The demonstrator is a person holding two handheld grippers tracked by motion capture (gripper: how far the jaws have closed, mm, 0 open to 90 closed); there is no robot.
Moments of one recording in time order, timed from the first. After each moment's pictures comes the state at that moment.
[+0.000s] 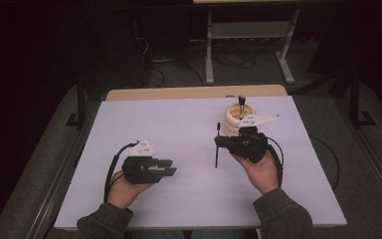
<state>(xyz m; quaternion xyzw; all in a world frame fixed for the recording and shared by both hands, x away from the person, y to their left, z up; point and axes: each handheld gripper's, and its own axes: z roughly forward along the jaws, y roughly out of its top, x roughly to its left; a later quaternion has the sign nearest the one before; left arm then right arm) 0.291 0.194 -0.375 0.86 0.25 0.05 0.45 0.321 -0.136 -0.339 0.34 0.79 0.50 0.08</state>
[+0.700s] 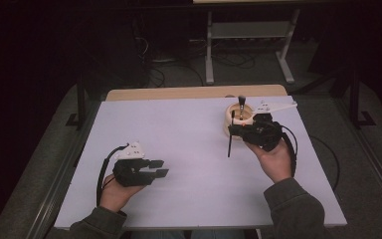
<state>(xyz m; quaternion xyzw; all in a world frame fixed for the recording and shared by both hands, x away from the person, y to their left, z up) 0.285 0.215 -0.379 0.85 0.27 0.07 0.45 0.340 -0.166 -0.320 0.37 0.79 0.48 0.11</state>
